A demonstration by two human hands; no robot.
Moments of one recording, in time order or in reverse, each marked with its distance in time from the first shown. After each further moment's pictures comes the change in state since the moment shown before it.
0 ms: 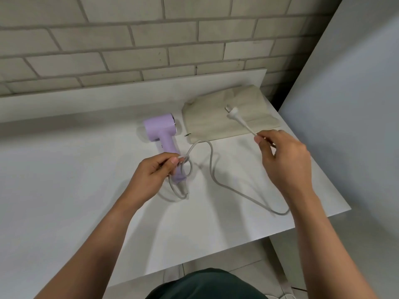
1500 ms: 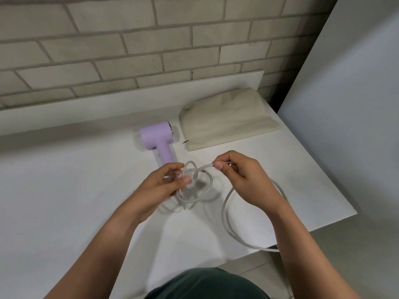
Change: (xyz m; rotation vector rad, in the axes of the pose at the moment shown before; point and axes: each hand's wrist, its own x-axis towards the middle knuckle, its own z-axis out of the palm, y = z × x) left_hand 0.013 0.004 0.009 -0.202 -0.198 -0.339; right_hand -0.010 -0.032 0.036 0.614 -0.540 0.087
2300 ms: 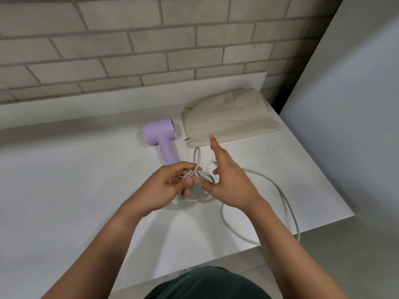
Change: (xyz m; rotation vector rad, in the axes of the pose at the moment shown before) left_hand -0.021 0.015 0.018 0.308 -0.075 0.231; right_hand -0.003 -0.003 0.026 -0.252 -0.161 0.064
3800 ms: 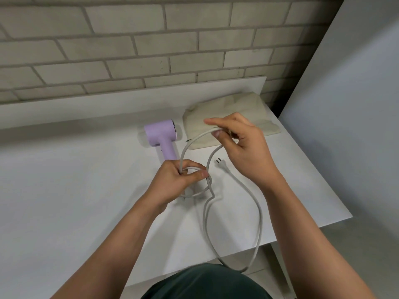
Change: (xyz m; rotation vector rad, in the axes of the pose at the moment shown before) left_hand 0.012 0.009 0.019 -0.117 0.218 -0.080; right_hand 0.019 -0.038 -0.055 0.215 0.383 -0.370
